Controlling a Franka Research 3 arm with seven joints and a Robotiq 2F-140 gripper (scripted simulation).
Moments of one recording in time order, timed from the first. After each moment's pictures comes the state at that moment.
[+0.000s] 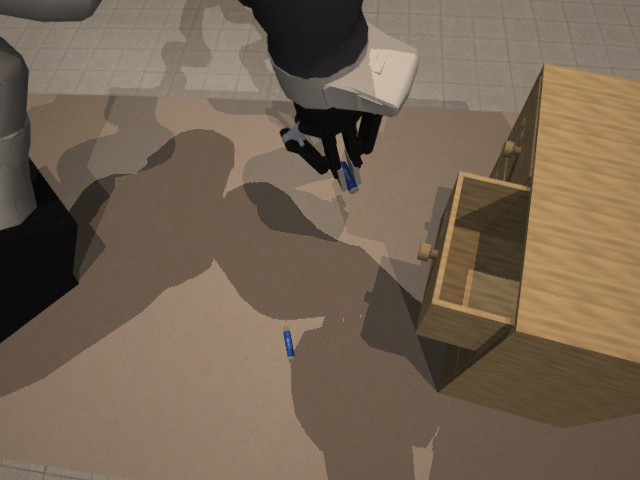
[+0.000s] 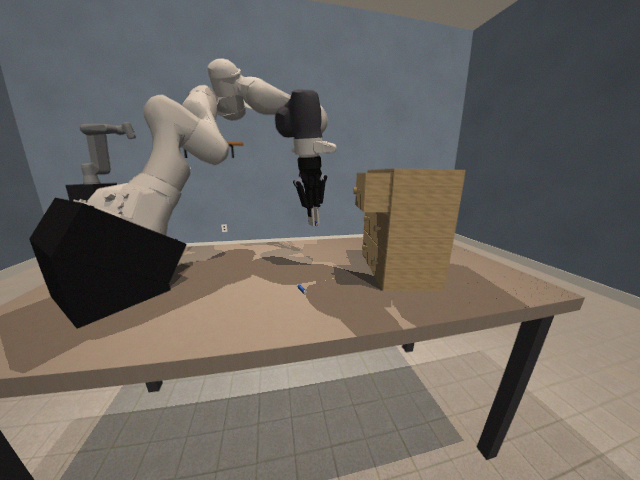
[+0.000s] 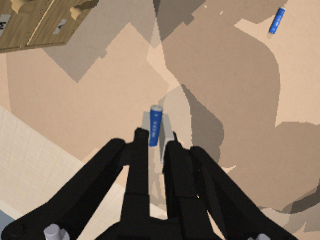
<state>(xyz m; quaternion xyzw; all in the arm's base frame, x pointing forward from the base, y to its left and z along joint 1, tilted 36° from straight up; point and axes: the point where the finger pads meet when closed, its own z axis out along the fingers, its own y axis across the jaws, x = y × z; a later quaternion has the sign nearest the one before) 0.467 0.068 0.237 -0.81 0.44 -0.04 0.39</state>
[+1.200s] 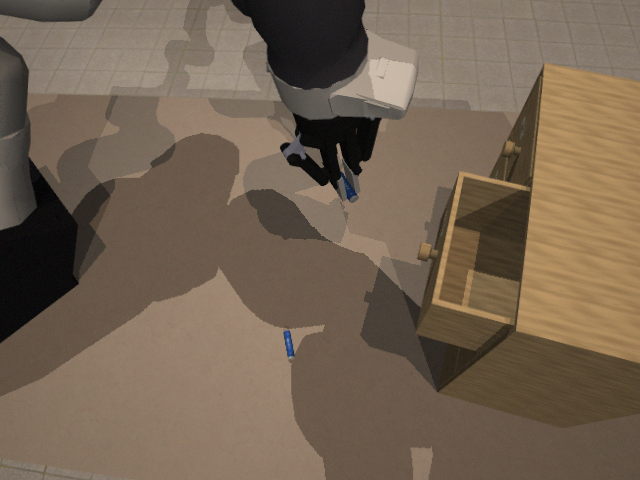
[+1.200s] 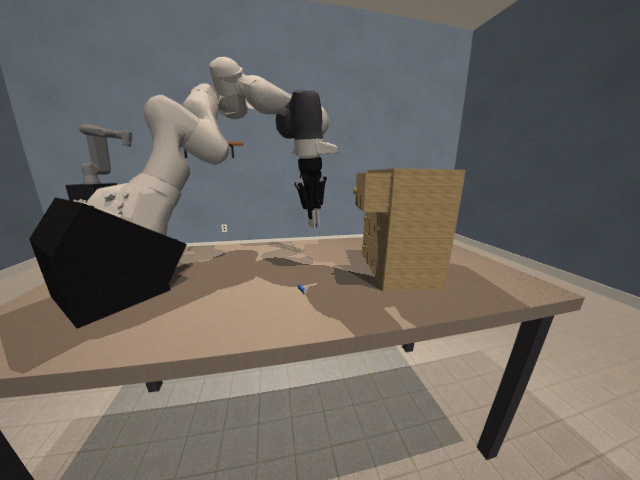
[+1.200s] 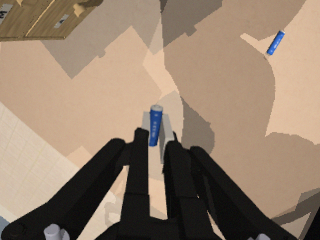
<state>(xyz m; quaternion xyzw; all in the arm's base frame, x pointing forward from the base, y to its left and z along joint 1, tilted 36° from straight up) 0.470 0.059 0.228 -0.83 0.39 -0.06 0.38</state>
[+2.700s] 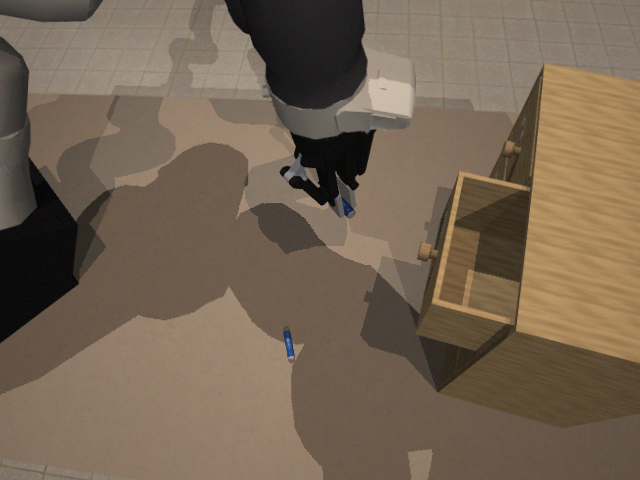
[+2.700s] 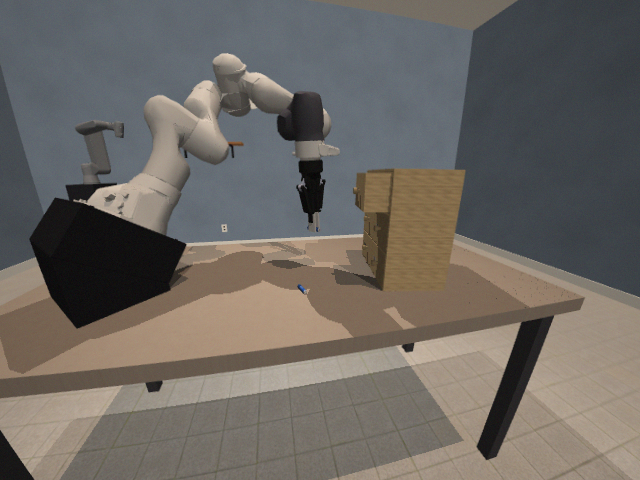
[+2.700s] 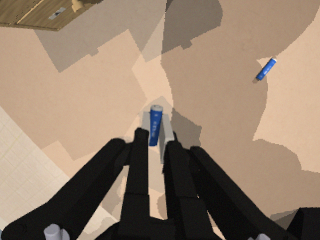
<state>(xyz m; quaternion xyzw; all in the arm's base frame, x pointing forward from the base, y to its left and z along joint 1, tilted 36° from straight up) 0.473 0.044 0.209 -0.87 0.33 -0.09 0.36</state>
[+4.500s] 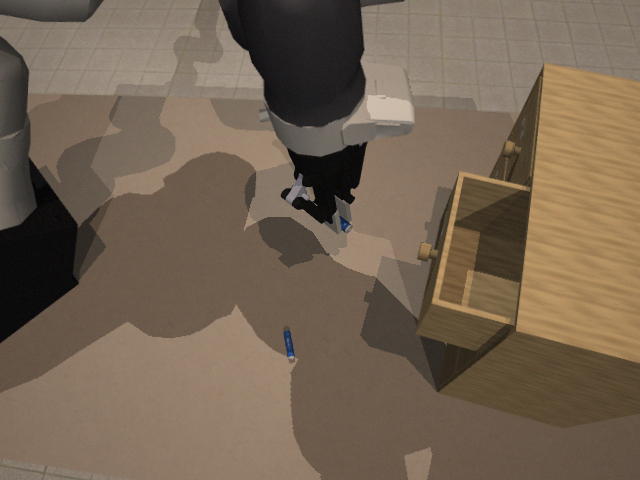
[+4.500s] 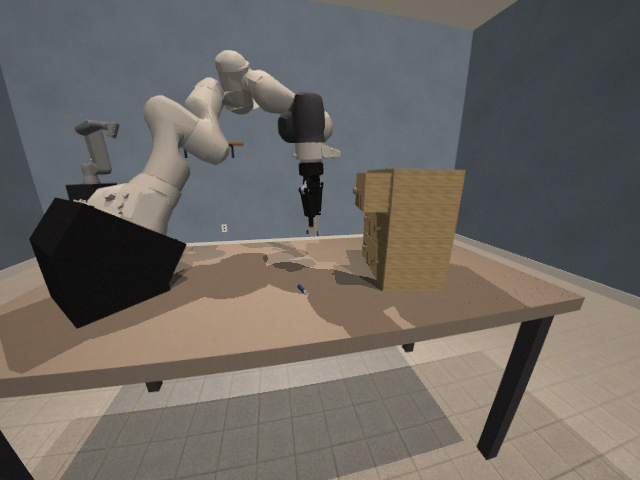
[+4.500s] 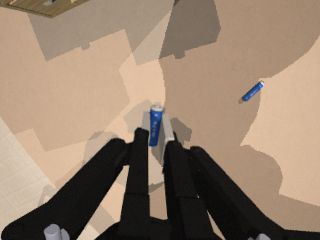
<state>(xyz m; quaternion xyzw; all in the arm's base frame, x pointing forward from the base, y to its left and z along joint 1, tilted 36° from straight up) 0.475 0.029 0.192 -0.90 0.26 -0.12 0.34</state>
